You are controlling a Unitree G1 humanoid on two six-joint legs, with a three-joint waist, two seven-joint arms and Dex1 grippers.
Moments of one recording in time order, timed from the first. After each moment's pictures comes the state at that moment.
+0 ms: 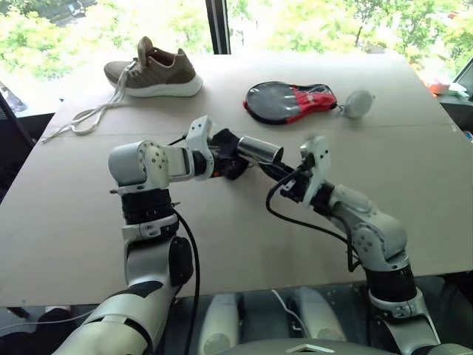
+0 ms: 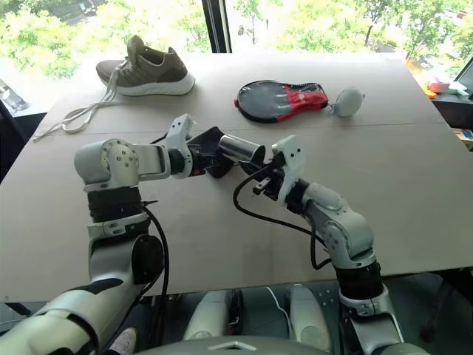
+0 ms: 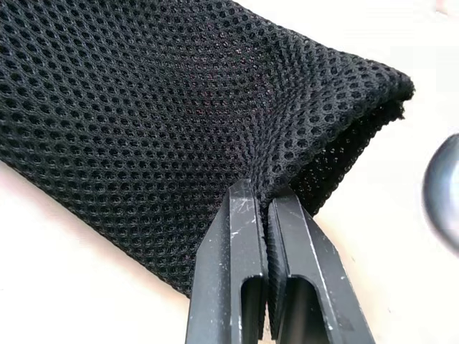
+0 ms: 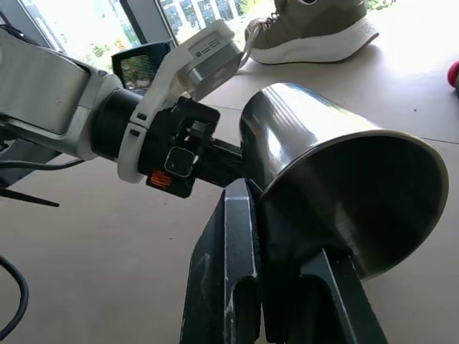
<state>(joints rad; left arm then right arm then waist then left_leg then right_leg) -0.88 0.26 0.34 0.10 -0.35 1.58 -0.36 -0.38 -0.10 0.15 -0.31 0.49 0.67 0.49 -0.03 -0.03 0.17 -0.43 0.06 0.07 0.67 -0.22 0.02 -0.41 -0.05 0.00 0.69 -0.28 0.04</state>
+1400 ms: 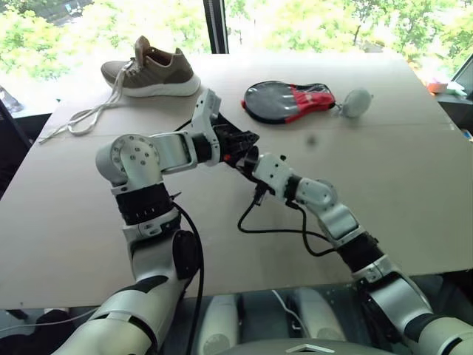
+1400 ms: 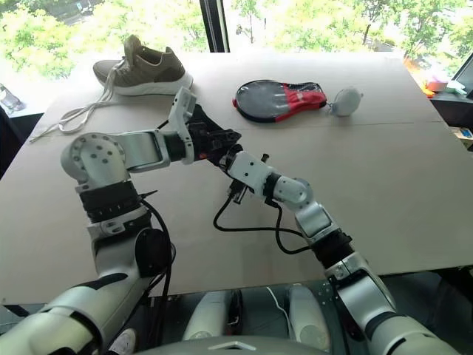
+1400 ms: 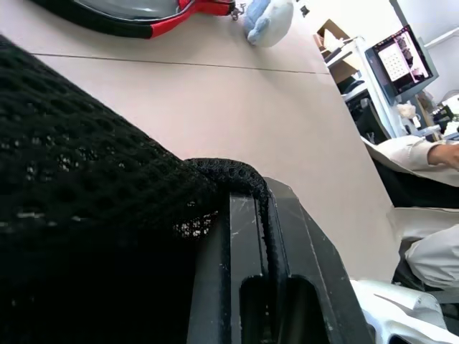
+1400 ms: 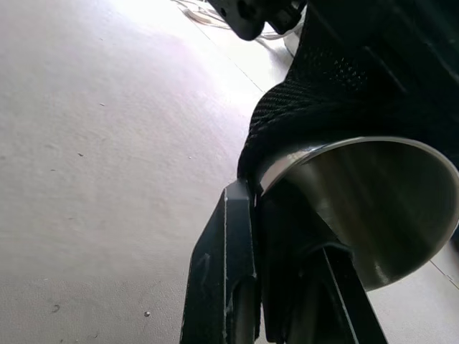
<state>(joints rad) -0.92 0.21 0.46 -0.01 -0.65 1.61 -0.30 -0.61 -0.09 0.37 0.32 -0.03 -0.08 0.57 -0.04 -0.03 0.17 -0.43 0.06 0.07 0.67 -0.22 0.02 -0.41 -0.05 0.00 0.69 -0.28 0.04</state>
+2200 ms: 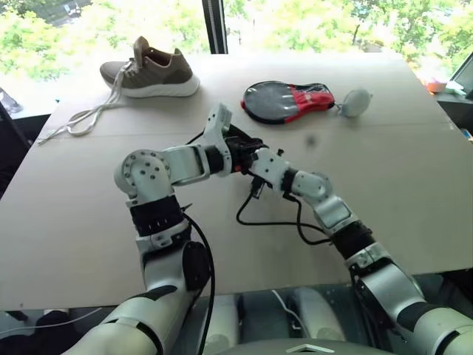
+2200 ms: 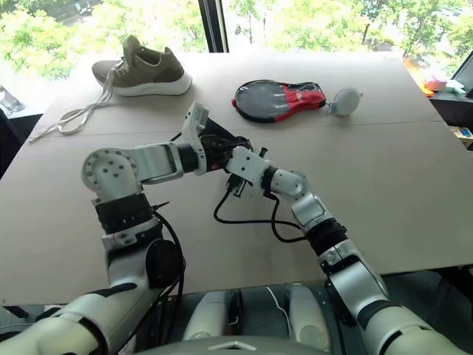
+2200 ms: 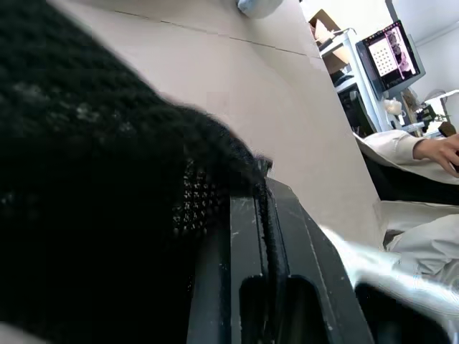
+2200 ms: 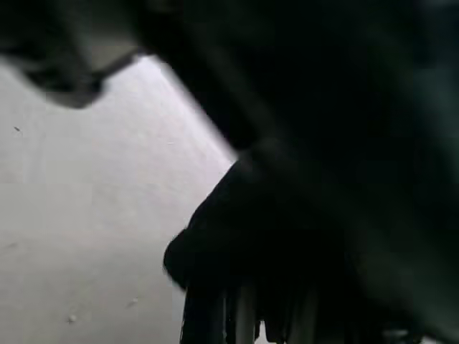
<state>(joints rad) -0.81 0.10 0.47 -0.08 -0.79 1.61 -0.13 -0.72 -0.12 0.36 0.49 -0.15 -0.19 0.62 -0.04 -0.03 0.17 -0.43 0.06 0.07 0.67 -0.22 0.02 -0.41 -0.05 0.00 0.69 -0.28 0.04</state>
